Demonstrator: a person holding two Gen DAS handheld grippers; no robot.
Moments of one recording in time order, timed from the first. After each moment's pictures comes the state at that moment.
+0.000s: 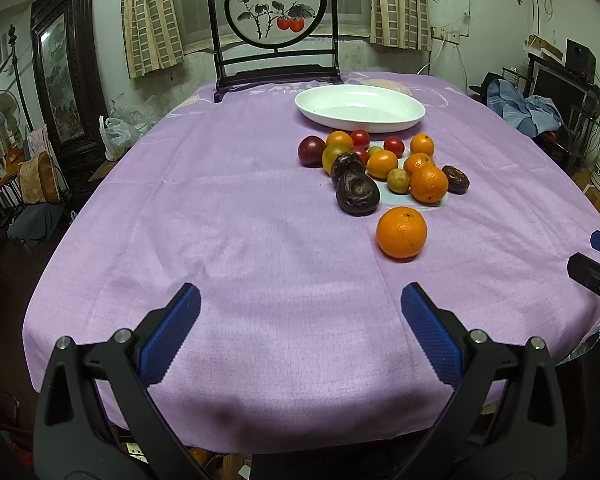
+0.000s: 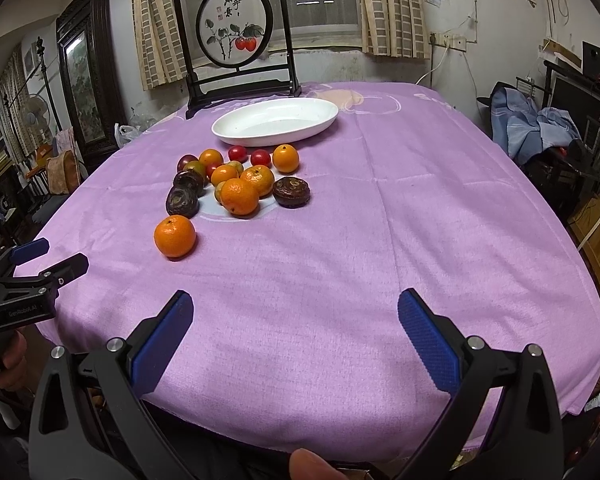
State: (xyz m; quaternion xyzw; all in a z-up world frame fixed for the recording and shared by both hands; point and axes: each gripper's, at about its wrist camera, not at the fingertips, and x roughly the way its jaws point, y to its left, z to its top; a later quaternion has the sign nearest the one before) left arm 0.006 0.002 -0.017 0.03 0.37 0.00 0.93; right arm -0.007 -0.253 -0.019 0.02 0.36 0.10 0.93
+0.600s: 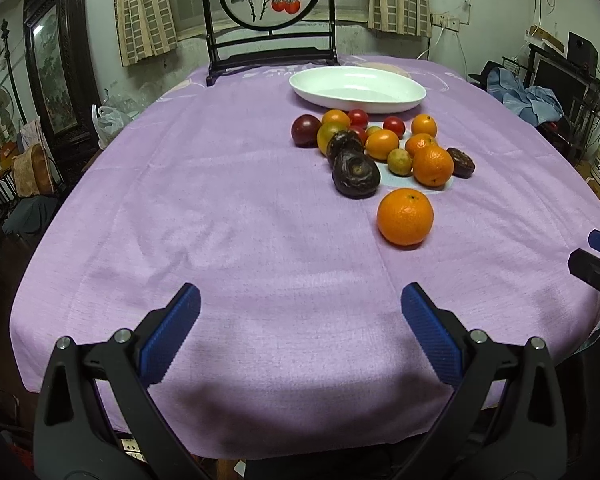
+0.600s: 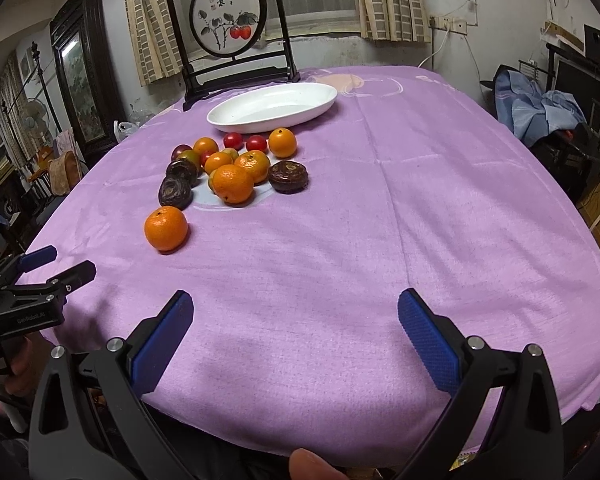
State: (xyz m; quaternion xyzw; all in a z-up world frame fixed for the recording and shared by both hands) left arm 0.021 0.000 -0.034 0.03 0.39 -0.01 0.92; right arm 0.005 -0.262 -0.031 0.05 0.38 0.10 0.92
